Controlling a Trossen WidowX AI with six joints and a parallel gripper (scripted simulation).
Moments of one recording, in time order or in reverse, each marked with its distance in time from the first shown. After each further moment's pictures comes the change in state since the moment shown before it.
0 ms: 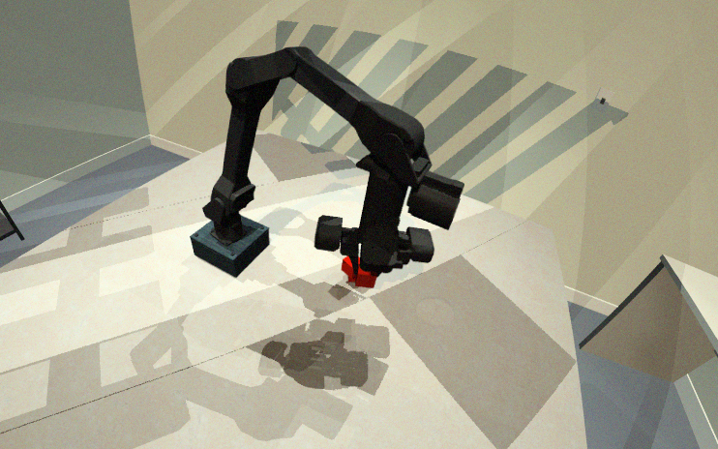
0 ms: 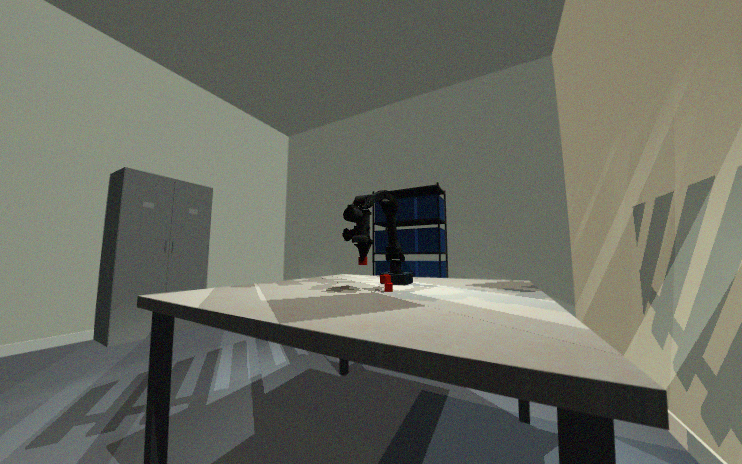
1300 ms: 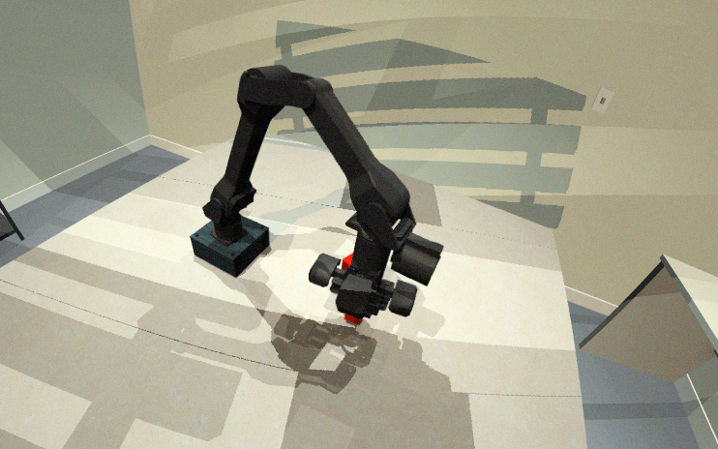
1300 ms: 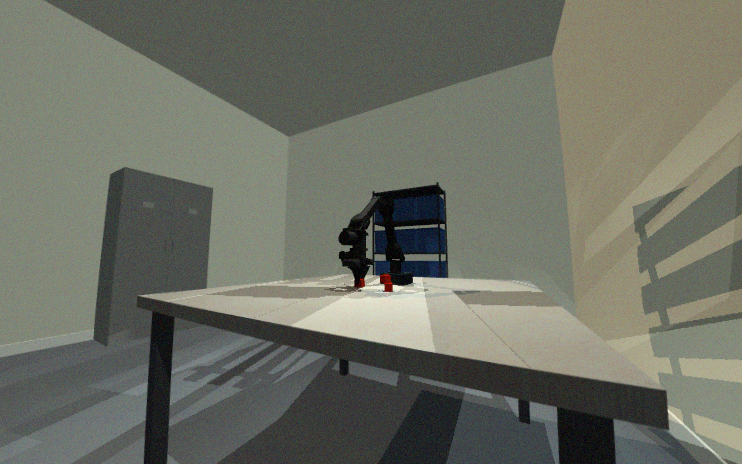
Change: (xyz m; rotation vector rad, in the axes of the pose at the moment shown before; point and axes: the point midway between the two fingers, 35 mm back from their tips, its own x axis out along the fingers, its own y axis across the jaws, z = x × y) arm 0.092 -0.004 0.016 0.301 0.001 -0.011
